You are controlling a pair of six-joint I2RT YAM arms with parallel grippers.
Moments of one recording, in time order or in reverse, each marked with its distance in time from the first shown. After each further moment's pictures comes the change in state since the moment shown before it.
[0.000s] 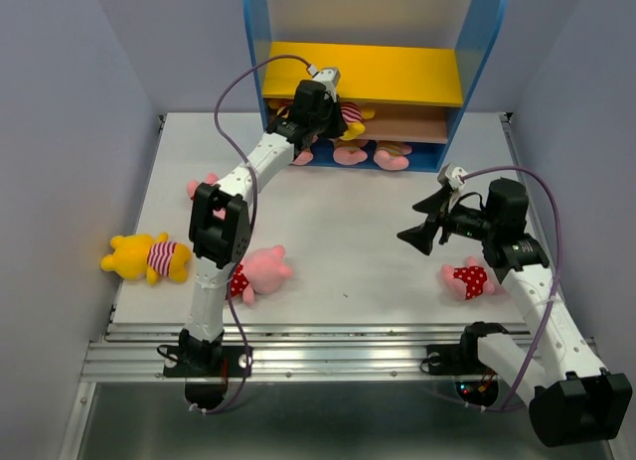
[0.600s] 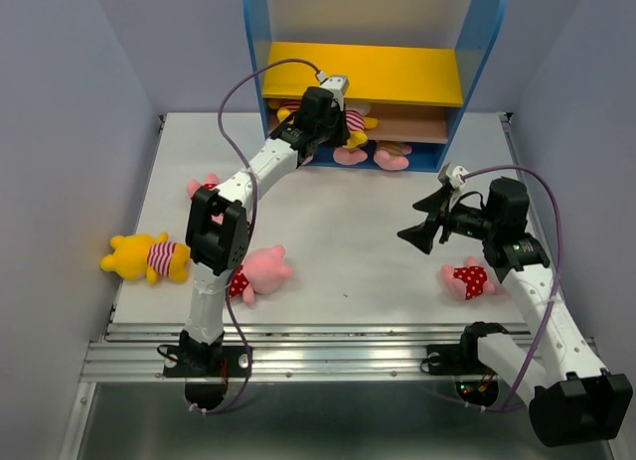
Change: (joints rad) left arm -0.052 -0.065 -0.088 -0.014 -0.055 0.071; right arm 0.000 0.002 0.013 0.003 0.000 0.004
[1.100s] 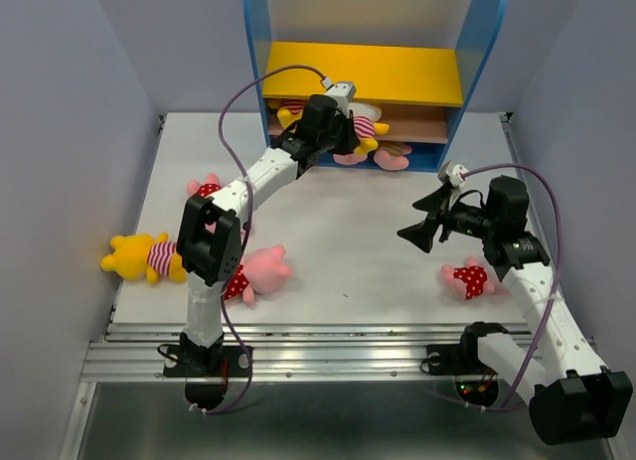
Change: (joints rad) left arm -0.044 -0.123 -0.172 0.102 0.054 -0.061; right arm 0.000 0.009 0.003 0.000 0.000 0.004
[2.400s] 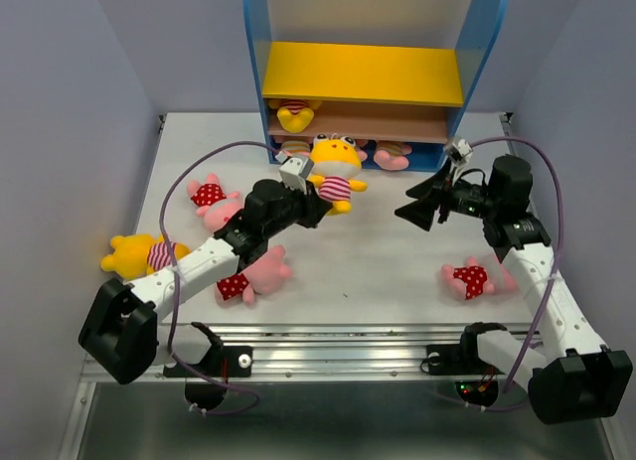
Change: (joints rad) left arm -0.093 -0.761 -1.008 0.413 0.015 -0.013; right arm 0.000 0.116 0.167 0.107 -0.089 0.311
